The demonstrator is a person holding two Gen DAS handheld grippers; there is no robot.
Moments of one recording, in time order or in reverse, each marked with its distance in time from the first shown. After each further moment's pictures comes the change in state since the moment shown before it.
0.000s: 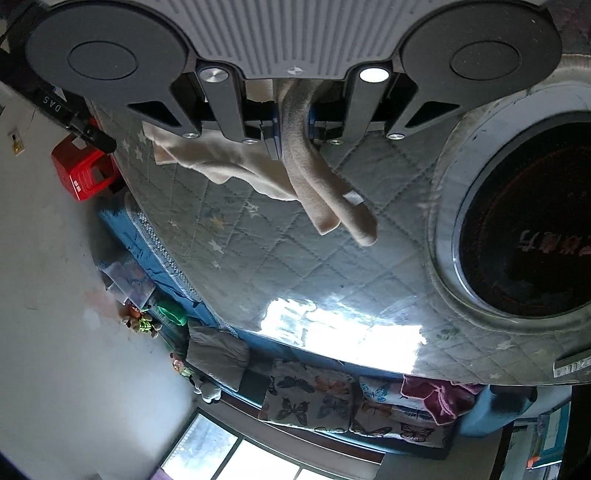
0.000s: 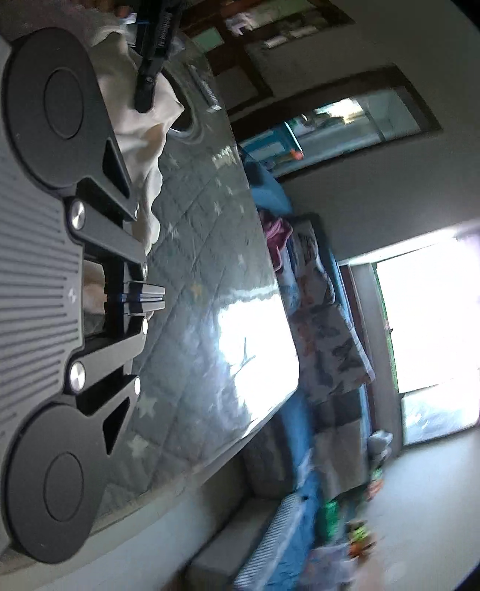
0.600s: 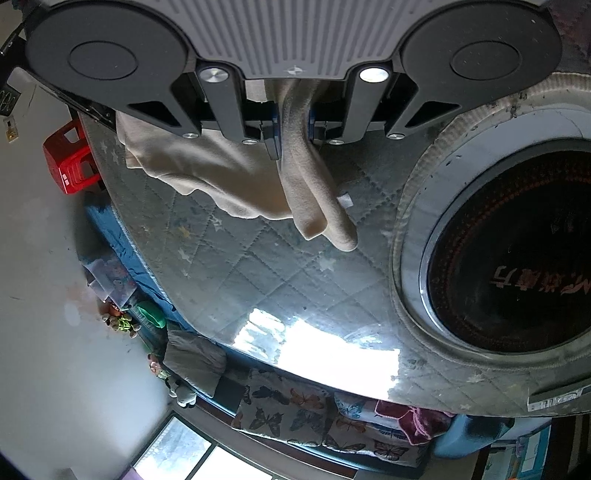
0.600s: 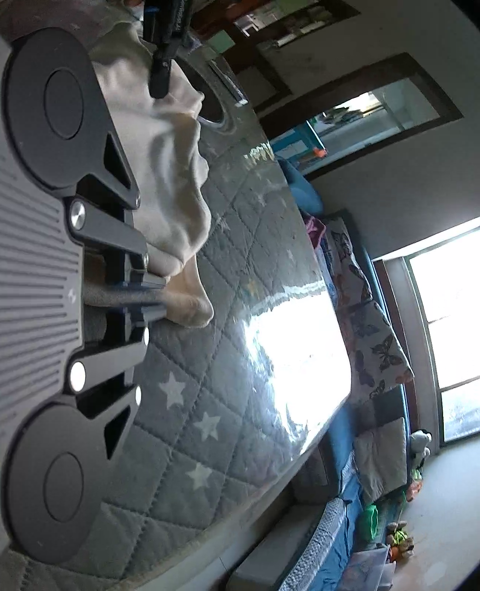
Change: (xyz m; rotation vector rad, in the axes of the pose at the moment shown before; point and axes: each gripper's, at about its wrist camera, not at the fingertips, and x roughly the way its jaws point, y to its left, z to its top) left arm 0.010 0.028 -0.007 -0.057 0.035 0.036; right arm 0.040 -0.001 -0.031 0.004 0.097 0.018
